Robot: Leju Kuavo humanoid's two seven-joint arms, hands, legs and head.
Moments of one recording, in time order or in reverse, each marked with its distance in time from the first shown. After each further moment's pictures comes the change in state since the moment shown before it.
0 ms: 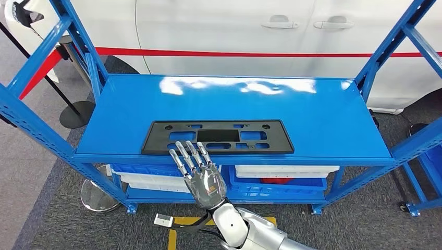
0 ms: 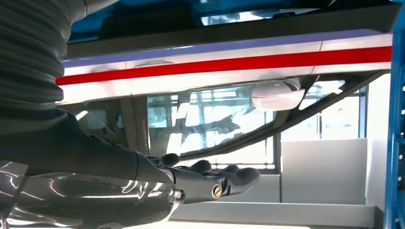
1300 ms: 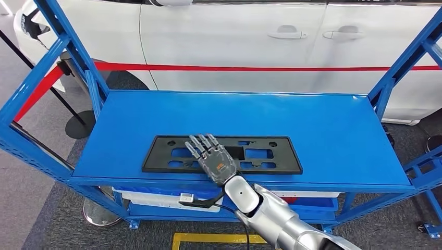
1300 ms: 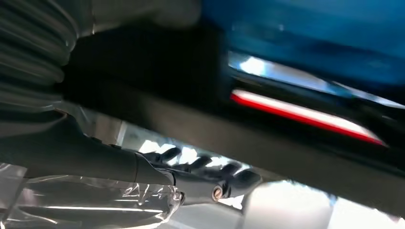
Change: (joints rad) left arm -0.012 0.027 0.038 0.004 -0.105 0.011 -0.001; right arm -0.089 0.004 -0.224 0.206 -0.021 0.257 -0.328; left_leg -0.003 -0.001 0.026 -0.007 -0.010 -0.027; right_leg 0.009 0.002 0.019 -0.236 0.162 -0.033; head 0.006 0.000
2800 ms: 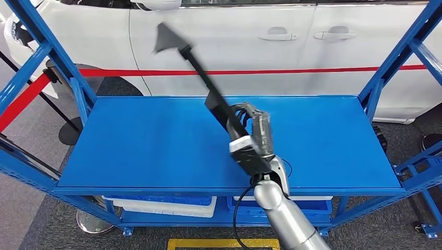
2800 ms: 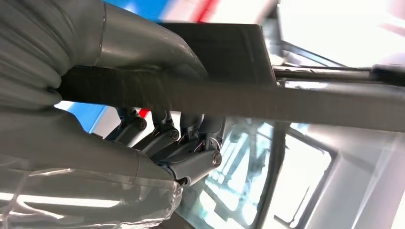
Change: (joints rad) left arm -0.002 -0.014 0.128 0.000 -0.021 0.031 -0.025; right arm 0.223 0.045 -0.463 -0.619 -1.067 -0.003 -0.549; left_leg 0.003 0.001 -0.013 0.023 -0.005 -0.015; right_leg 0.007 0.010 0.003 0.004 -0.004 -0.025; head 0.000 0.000
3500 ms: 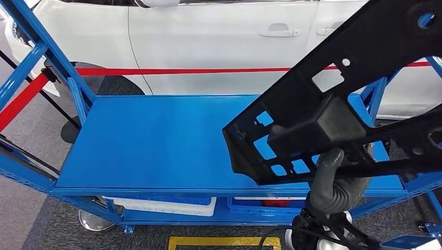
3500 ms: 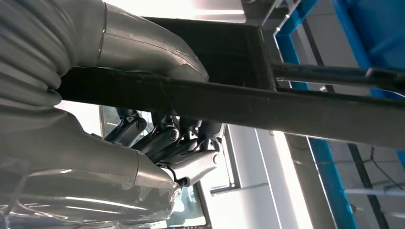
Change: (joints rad) left arm -0.006 -0.033 0.097 0.000 0.033 0.083 0.025; right arm 0.365 -0.103 -0.029 -0.695 -0.543 0.097 -0.304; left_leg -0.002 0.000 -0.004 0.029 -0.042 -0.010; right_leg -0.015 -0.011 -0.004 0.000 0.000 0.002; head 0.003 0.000
